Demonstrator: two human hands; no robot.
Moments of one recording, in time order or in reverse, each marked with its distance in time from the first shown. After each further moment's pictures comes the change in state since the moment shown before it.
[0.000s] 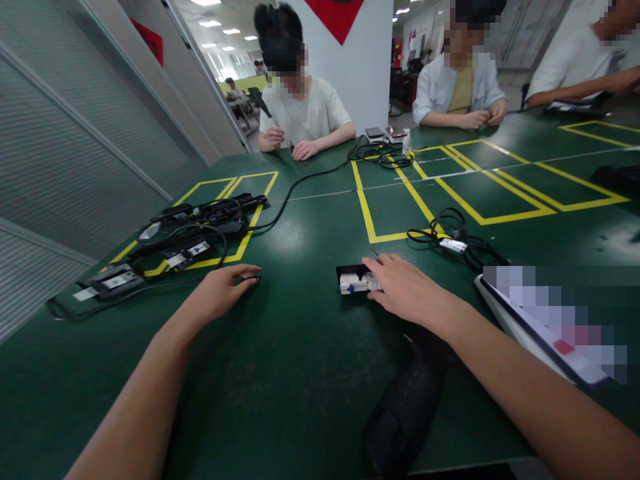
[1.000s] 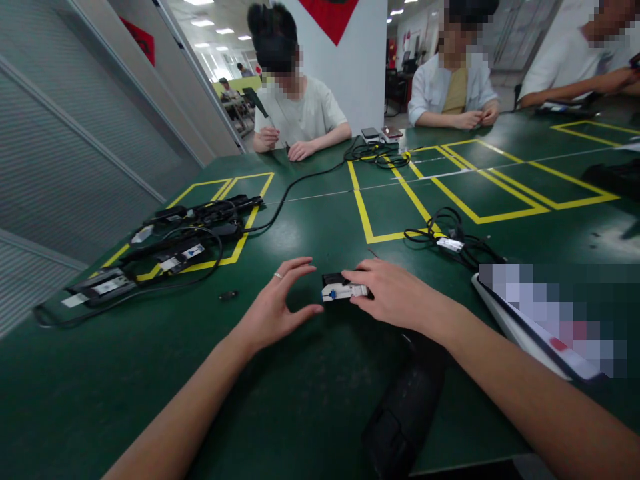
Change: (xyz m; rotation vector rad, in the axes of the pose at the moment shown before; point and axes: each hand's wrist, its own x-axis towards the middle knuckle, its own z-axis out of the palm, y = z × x) left_hand -0.020 0.109 0.043 -0.174 0.207 0.487; right_hand 0.000 -0.011 -0.004 0.175 0.057 -0.186
